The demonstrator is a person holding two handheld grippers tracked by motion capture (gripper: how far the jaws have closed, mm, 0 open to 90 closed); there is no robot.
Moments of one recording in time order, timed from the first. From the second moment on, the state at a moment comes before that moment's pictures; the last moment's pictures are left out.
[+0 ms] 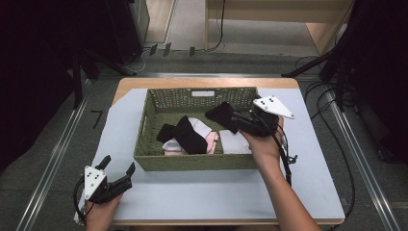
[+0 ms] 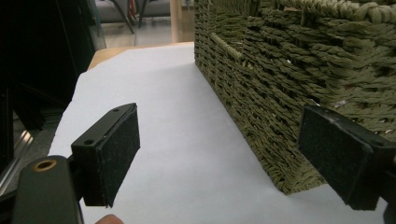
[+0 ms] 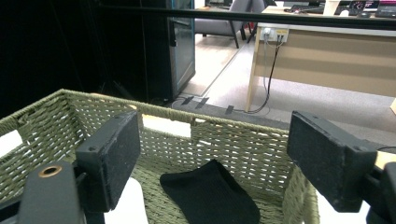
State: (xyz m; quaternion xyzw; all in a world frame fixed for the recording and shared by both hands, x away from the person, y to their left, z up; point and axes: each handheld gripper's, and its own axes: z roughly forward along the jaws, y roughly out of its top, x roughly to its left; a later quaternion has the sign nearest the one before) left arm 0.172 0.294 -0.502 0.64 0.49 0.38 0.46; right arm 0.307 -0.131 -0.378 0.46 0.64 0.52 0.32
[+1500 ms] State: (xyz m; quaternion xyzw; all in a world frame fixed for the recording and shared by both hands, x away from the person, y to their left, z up) left arm 0.173 0.293 -0.503 0.64 0.49 0.38 0.45; right arm 0.427 -0.080 -0.488 0.61 0.75 0.20 0.17
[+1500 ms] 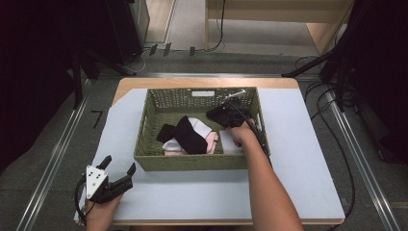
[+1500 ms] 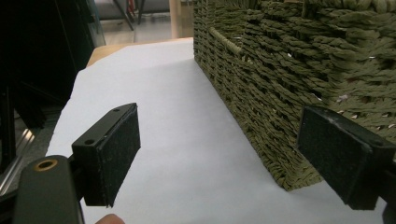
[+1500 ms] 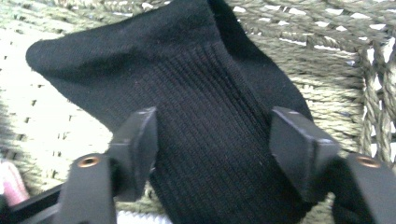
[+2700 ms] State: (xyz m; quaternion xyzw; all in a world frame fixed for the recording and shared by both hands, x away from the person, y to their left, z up) left arm 0.173 0.294 -0.503 0.64 0.50 0.38 0.45; right arm 0.382 -0.115 -0.413 0.52 0.69 0.44 0.26
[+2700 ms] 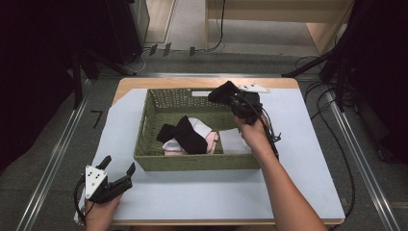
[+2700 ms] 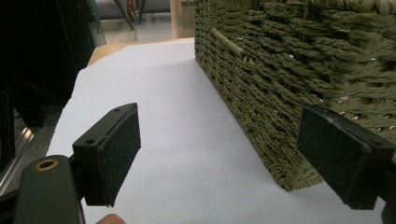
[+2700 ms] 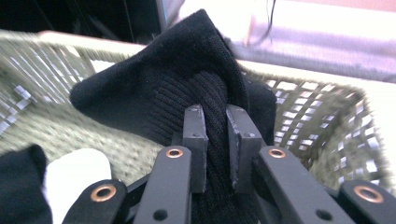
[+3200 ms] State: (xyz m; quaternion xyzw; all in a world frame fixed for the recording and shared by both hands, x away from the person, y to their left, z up) left arm 0.172 0.294 -0.503 0.64 0.49 0.38 0.45; right arm 0.347 -0.162 -0.387 0.49 0.60 0.53 0.34
